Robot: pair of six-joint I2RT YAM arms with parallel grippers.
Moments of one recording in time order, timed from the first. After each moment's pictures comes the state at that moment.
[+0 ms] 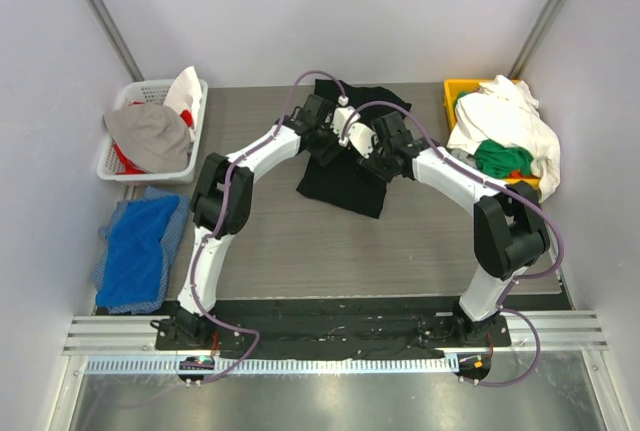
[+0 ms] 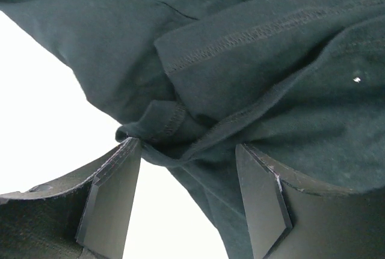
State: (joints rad) left arm -0.55 2.28 1.89 -0.46 0.07 0.40; right arm 0.46 1.72 1.27 -0.44 0.09 -0.65
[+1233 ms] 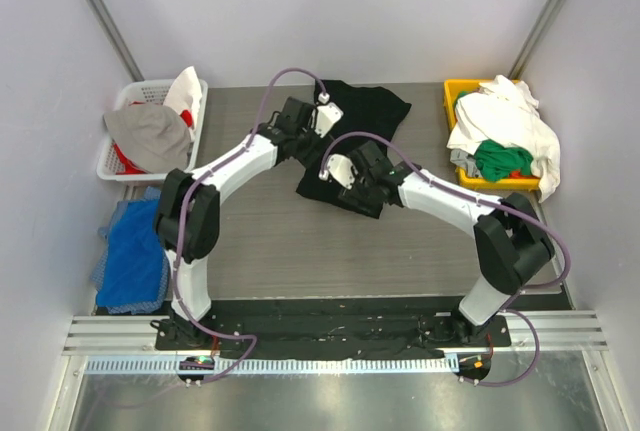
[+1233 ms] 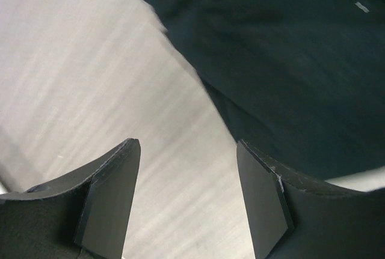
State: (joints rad) left arm -0.55 1.96 1.58 -0.38 -0.09 0.38; right arm 0.63 1.65 1.13 -0.45 0.14 -0.59
